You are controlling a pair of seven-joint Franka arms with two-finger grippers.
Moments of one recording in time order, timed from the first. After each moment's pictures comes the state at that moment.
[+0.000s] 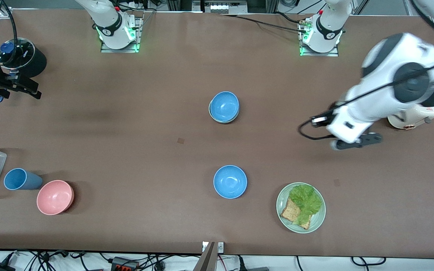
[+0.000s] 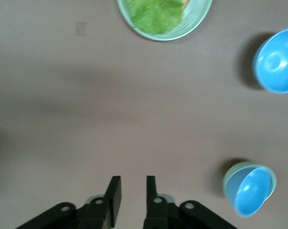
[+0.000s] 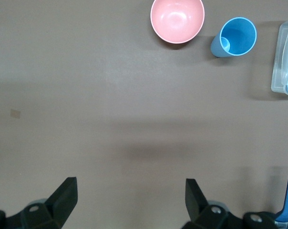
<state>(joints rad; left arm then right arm) 0.55 0.55 -1.06 -1.36 0.34 1.46 -0.64 -0.02 -0.04 -0.04 -1.74 0.00 1.70 -0.05</state>
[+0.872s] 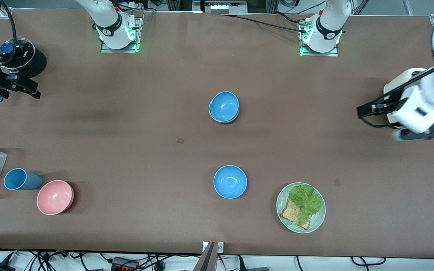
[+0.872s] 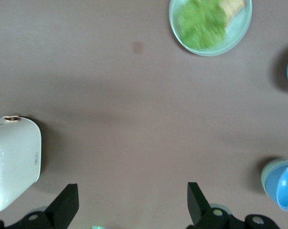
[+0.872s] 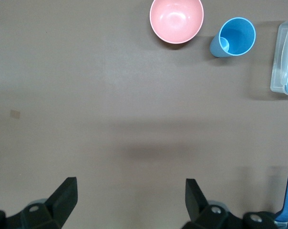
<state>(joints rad) 0.27 0.23 -0.41 -1.39 0.10 1.49 -0.32 -0.02 -0.04 -0.04 -1.74 0.00 1.70 -0.05</state>
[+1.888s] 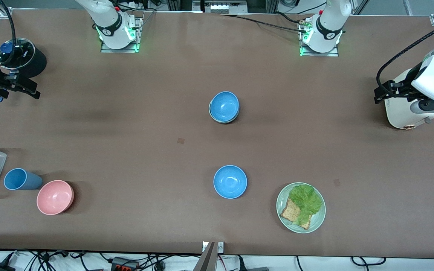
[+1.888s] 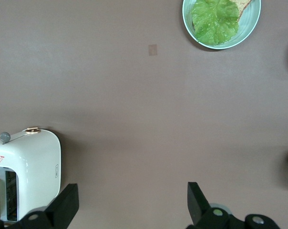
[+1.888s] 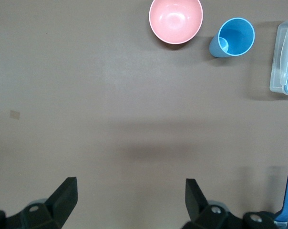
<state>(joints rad) 0.13 -0.01 -0.16 -1.70 0.03 1.64 -0.09 -0.02 -0.04 -0.04 -1.74 0.00 1.70 -0.05</state>
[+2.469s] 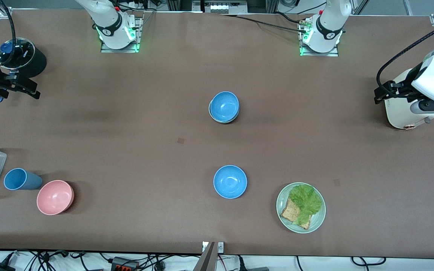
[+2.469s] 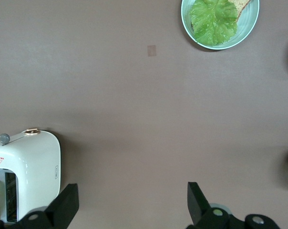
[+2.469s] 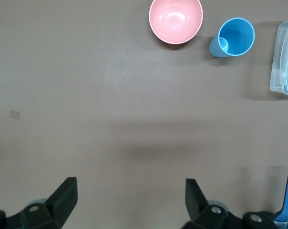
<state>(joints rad) 0.13 0.00 -0.16 -1.70 0.03 1.64 -0.09 -0.02 -0.04 -0.04 -1.74 0.00 1.70 -0.05</state>
